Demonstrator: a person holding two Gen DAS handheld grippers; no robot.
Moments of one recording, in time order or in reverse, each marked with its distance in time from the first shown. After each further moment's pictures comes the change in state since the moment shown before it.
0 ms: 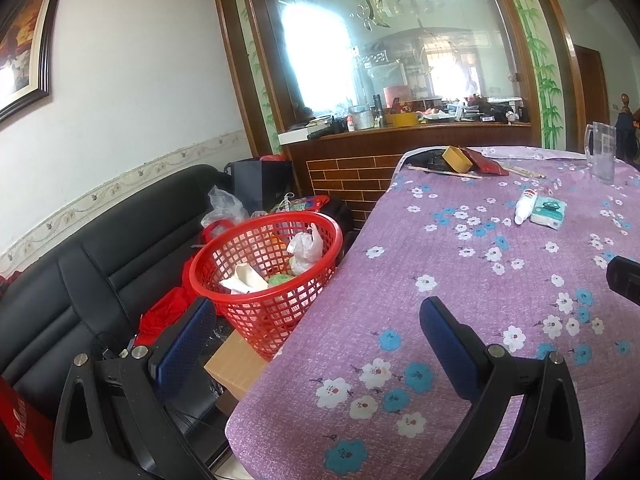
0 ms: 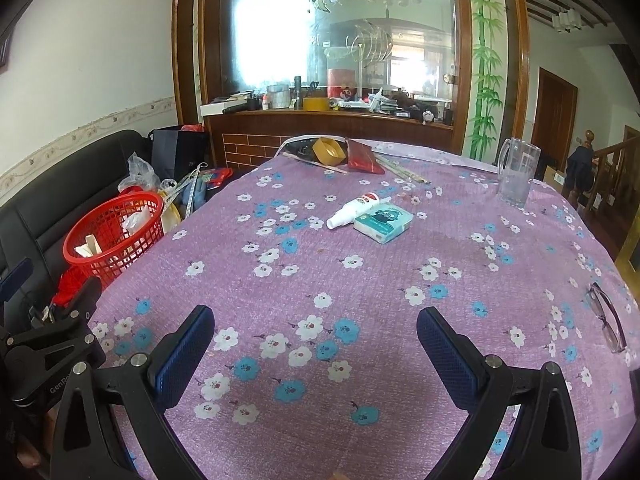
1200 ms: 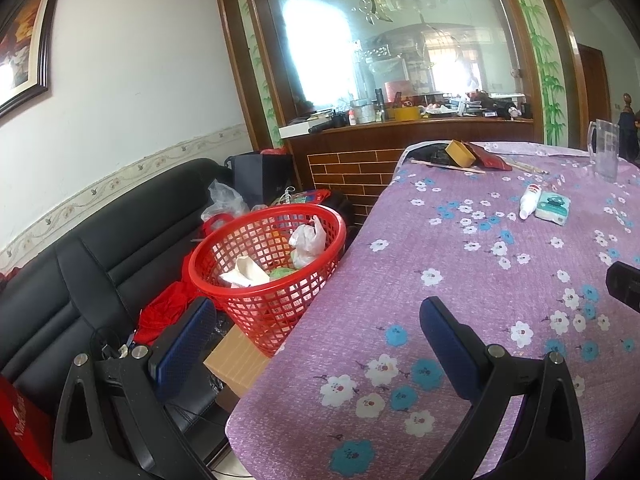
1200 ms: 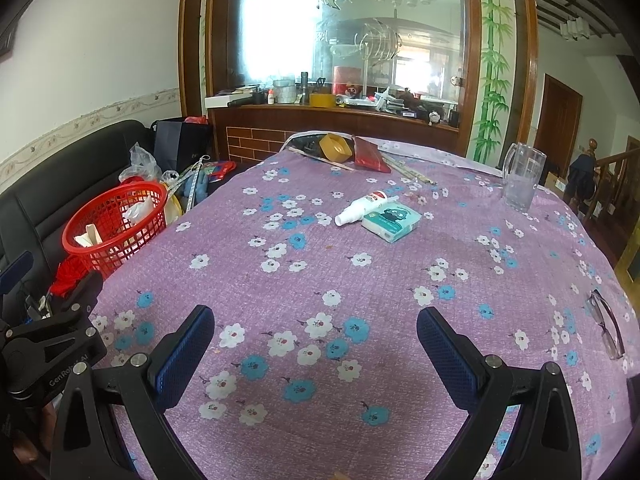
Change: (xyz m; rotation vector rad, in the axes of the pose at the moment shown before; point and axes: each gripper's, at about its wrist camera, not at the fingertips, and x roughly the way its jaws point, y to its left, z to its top) left arm 0.007 0.002 -0.004 -0.001 0.019 0.001; right arm 0.004 0.010 -0.002 -0.027 0.009 -0.004
